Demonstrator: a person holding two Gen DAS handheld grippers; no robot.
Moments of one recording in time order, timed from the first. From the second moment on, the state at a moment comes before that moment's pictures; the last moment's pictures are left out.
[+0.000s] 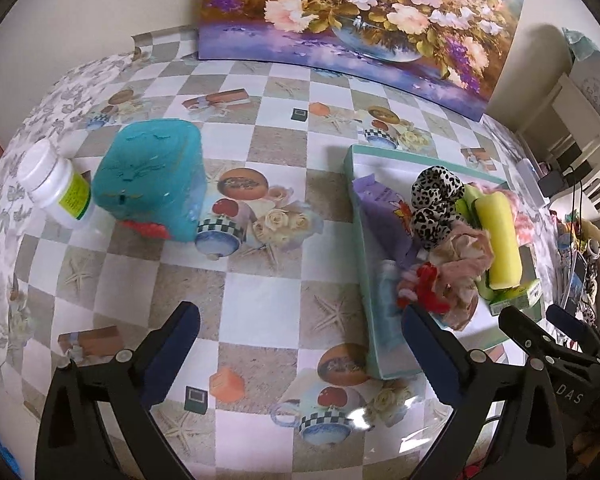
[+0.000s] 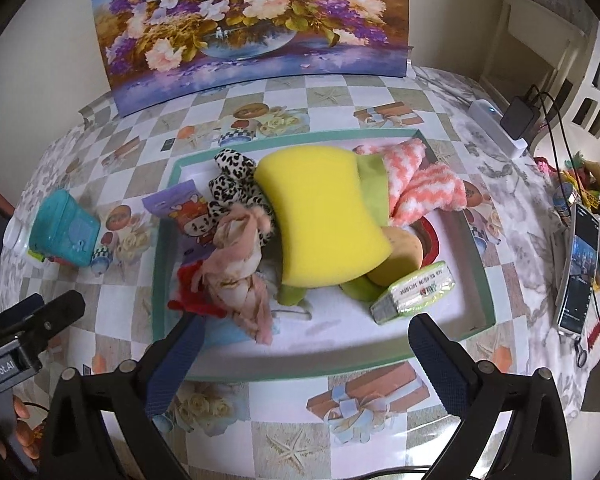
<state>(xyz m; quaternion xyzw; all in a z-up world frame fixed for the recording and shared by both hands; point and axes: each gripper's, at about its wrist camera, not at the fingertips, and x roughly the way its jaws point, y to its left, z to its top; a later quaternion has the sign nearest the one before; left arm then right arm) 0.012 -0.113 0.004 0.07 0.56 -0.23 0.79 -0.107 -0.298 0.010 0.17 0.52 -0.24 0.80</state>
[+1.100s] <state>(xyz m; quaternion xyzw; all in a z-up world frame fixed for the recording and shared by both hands) -0.007 -0.097 0.024 0.11 0.51 -0.16 0.84 -0.118 -0.289 0.018 0.17 0.51 -0.23 0.81</state>
